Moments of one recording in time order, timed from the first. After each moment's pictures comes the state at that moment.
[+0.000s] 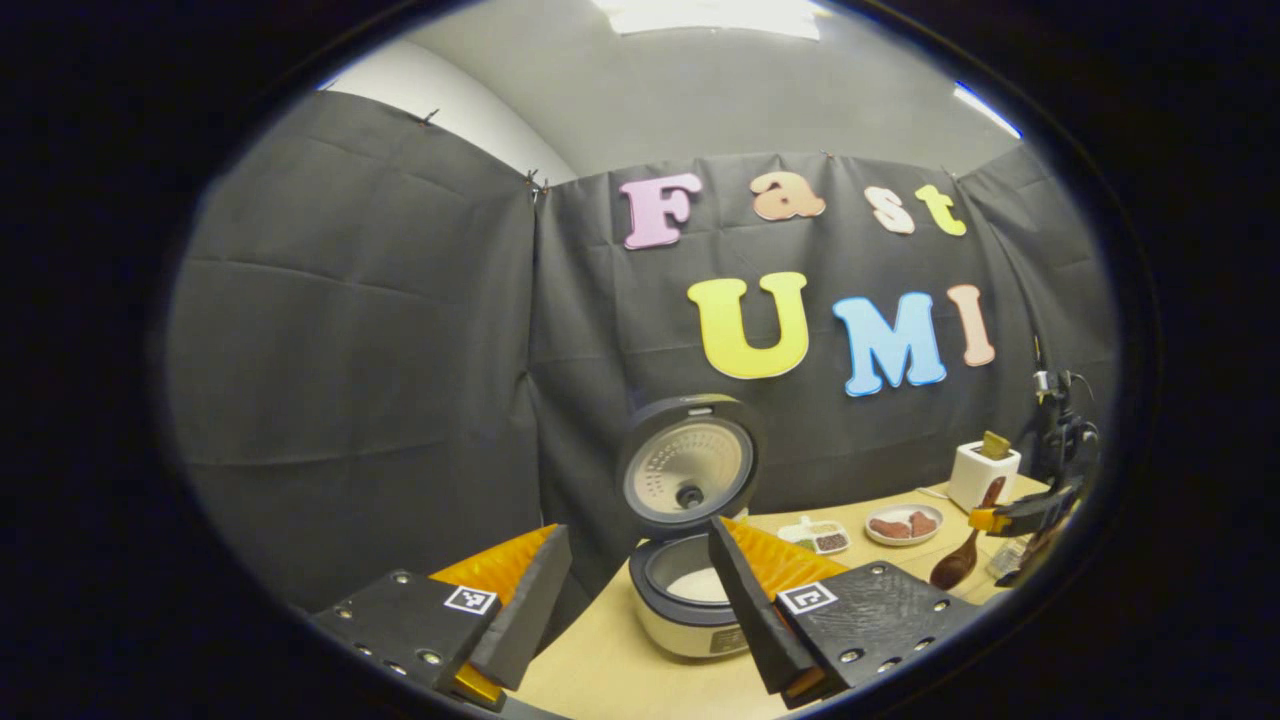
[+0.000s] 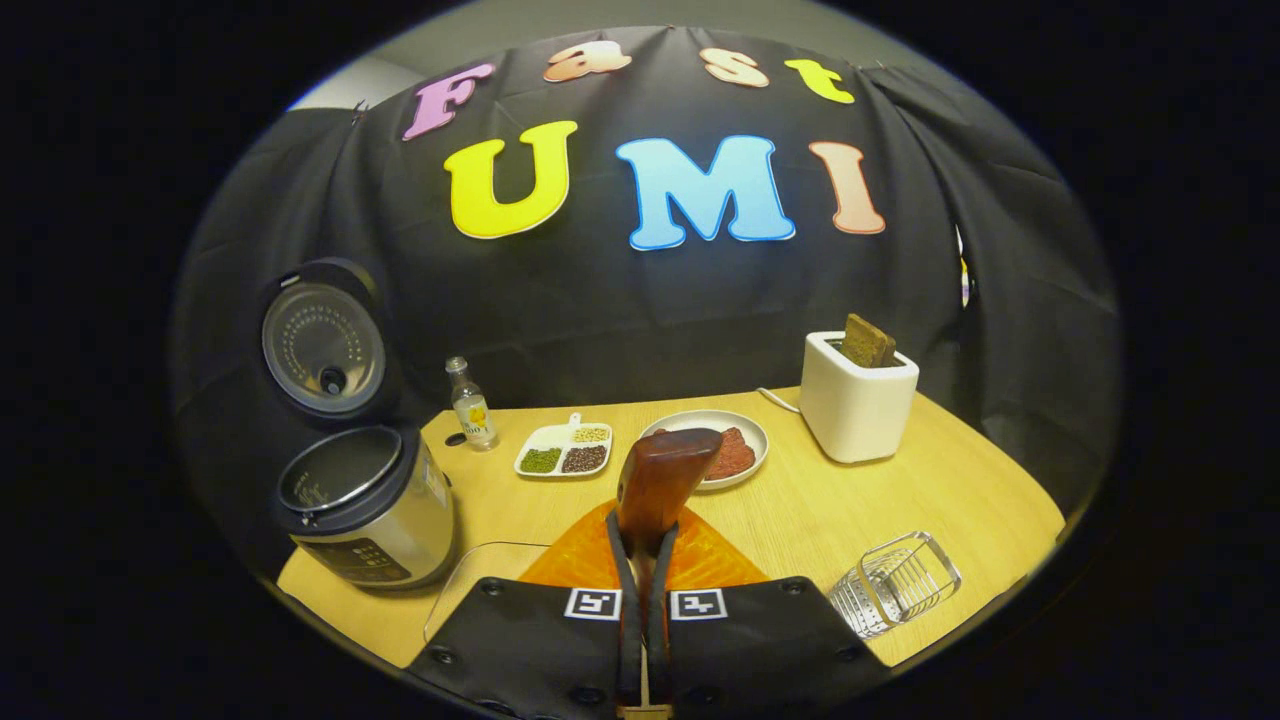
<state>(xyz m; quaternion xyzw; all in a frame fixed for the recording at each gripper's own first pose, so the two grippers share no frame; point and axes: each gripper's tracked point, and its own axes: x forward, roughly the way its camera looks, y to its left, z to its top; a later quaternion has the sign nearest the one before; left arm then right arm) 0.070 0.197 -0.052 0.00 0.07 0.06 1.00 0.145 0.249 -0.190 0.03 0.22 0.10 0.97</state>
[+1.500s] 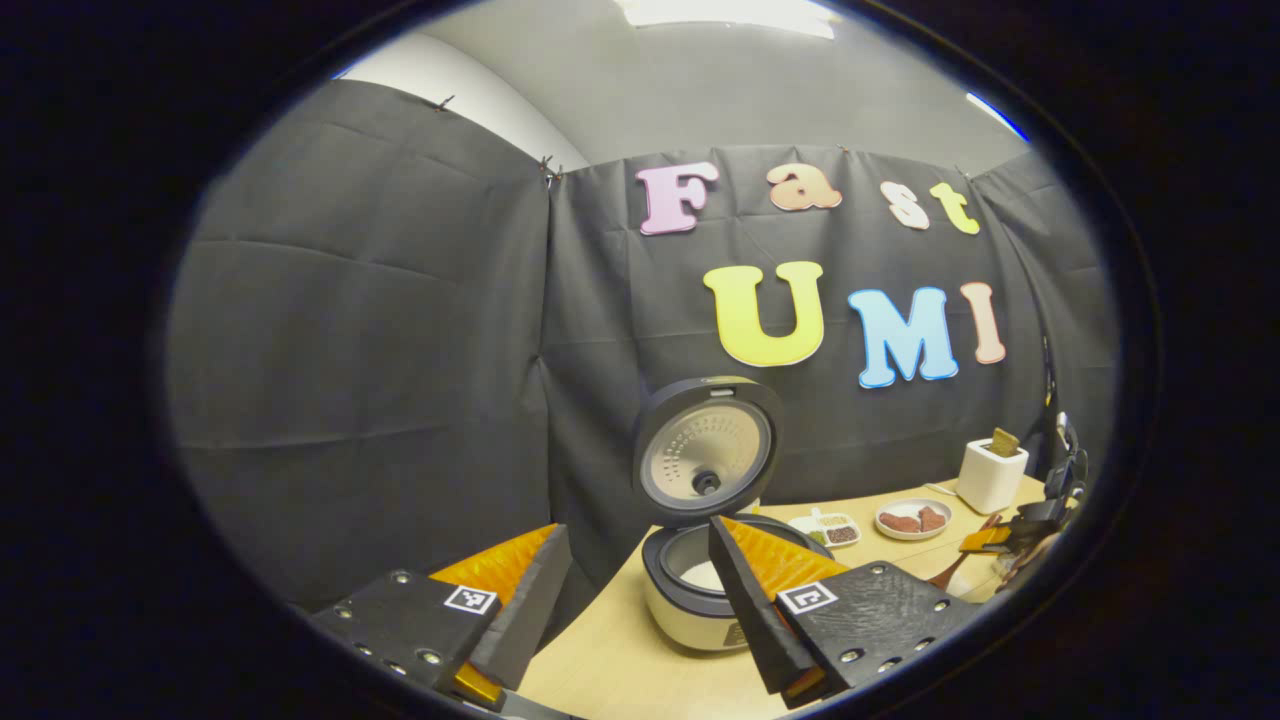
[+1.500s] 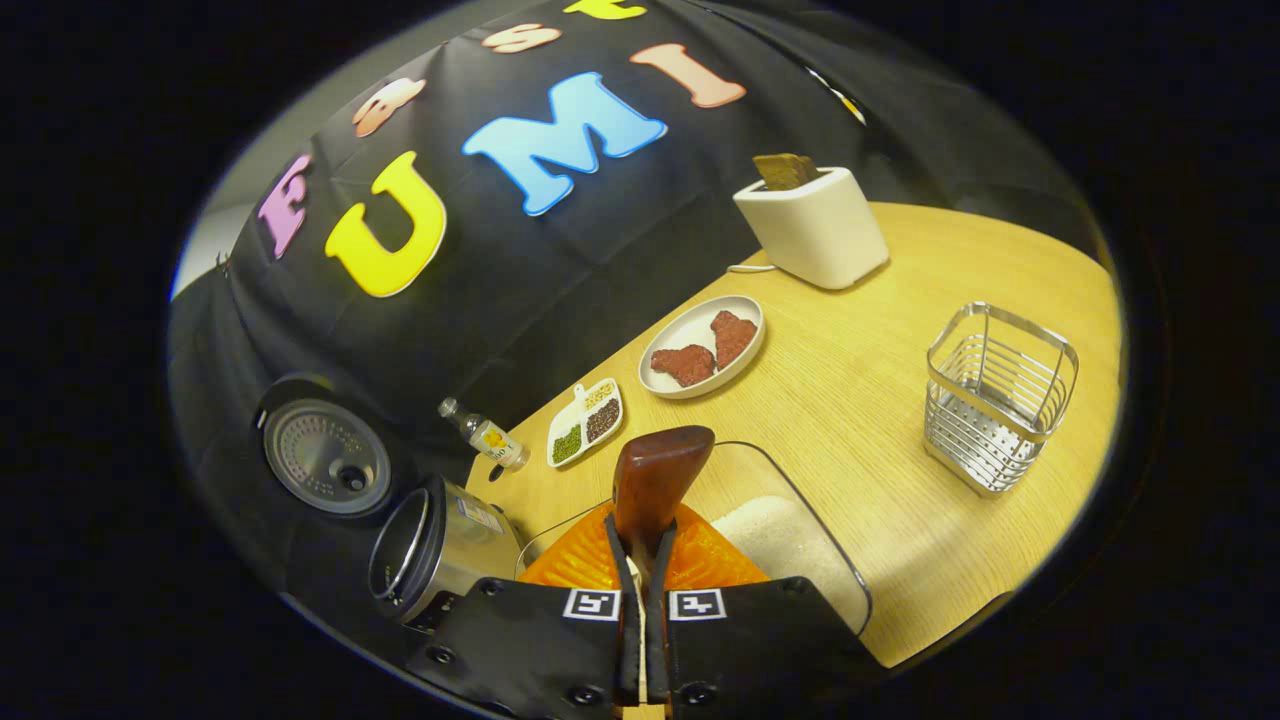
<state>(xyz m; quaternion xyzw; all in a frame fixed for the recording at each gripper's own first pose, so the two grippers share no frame) 0.070 0.212 -0.067 -0.01 0.09 0.07 0.99 0.121 0.261 -0.244 0.36 0.32 0.05 0.87</state>
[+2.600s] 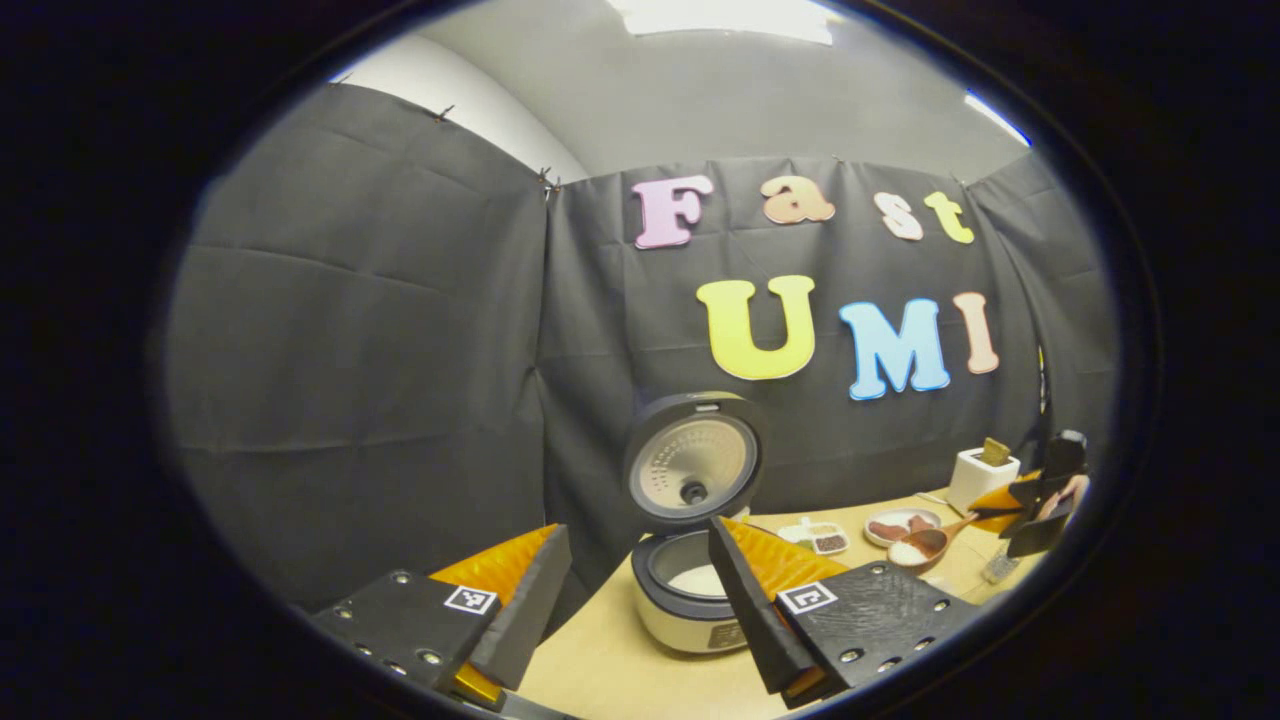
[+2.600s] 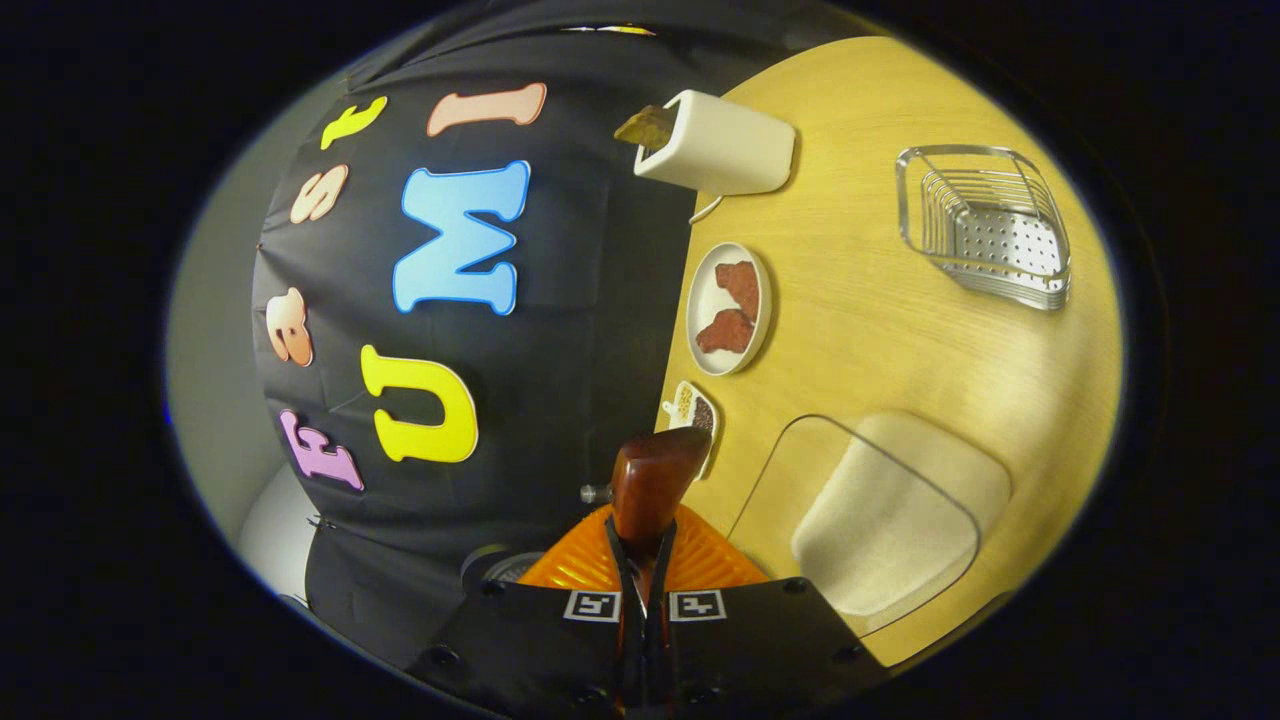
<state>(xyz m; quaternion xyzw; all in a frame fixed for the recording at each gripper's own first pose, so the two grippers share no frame) 0.053 0.206 -0.054 -0.01 0.07 0.07 0.99 0.141 0.279 -0.148 0.66 0.31 0.08 0.68</state>
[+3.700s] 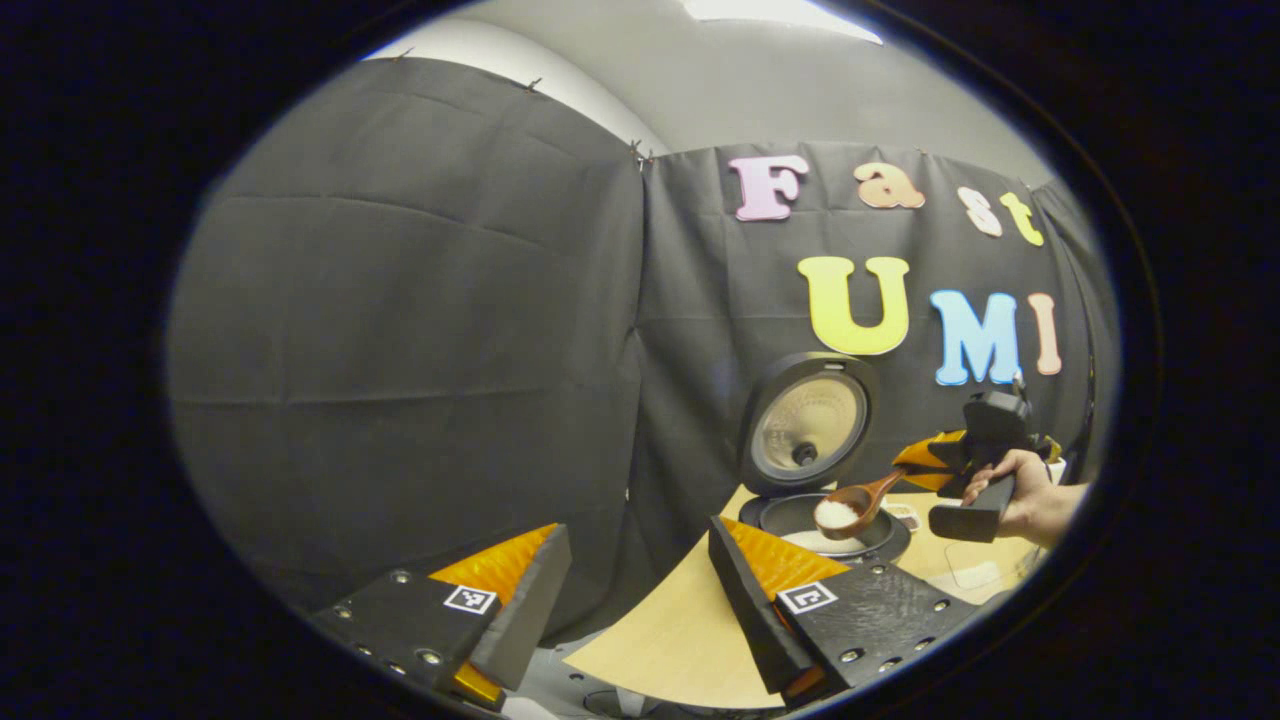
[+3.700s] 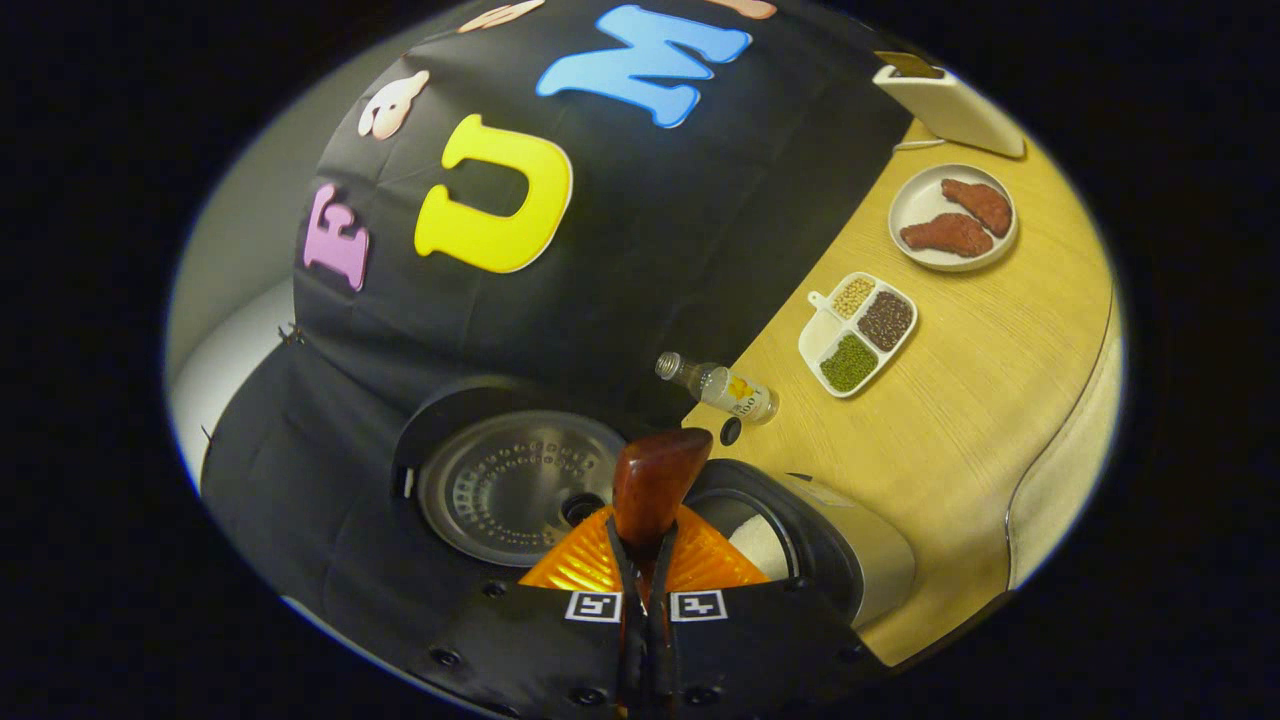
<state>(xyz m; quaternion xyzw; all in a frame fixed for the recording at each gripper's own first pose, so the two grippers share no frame) -0.001 0.324 -0.105 -0.04 0.11 0.18 0.98 0.178 0.538 -0.119 0.45 0.33 0.24 0.80</state>
